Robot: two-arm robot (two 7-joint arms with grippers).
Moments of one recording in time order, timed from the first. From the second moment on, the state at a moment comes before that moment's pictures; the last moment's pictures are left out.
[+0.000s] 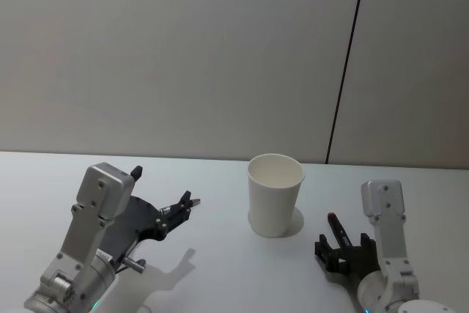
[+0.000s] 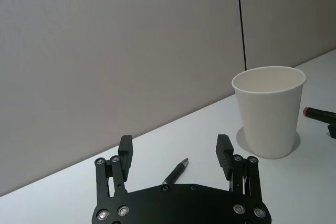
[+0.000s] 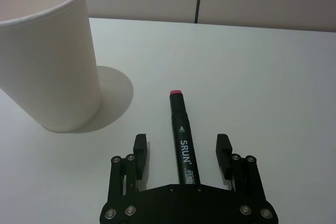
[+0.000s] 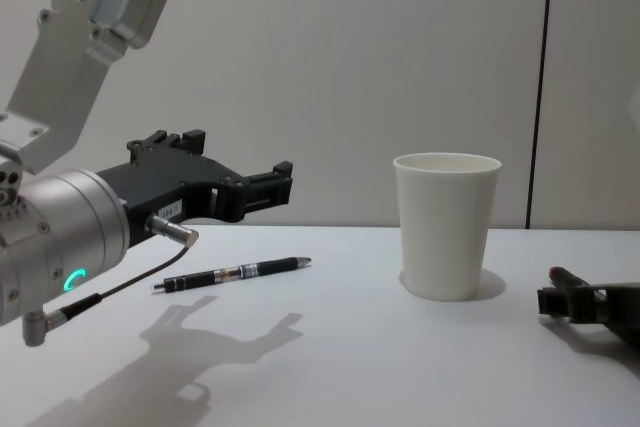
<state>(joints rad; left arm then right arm) -0.24 0.38 0.45 -1.63 -0.20 0.01 -0.01 0.16 0.10 -0.23 -1.58 0.14 0.53 -0.19</state>
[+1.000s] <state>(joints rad) -0.24 0.38 0.45 -1.63 -0.20 0.01 -0.01 0.15 0.09 -0.21 -1.58 0.15 0.53 -0.19</state>
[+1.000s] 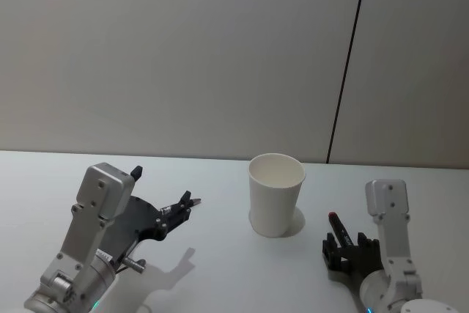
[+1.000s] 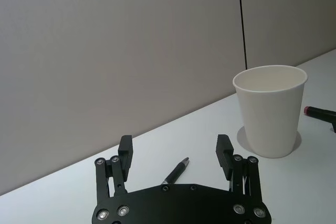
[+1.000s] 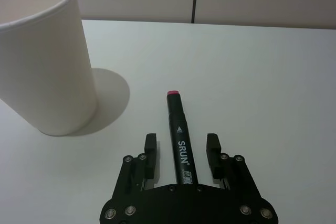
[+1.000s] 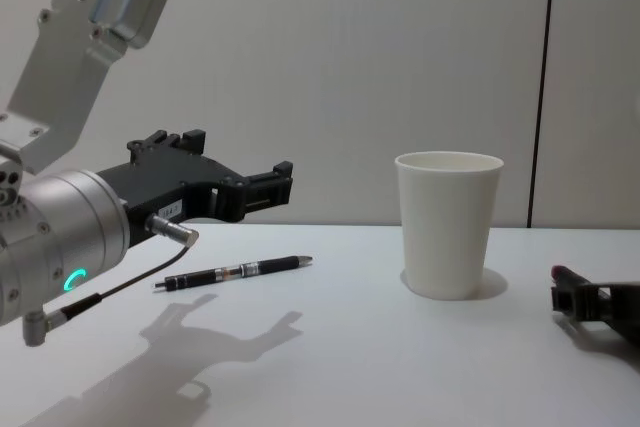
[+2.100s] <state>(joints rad) -0.24 0.38 0.45 -1.63 -0.20 0.01 -0.01 0.15 0.09 -0.20 -1.58 0.16 0.50 -0.17</state>
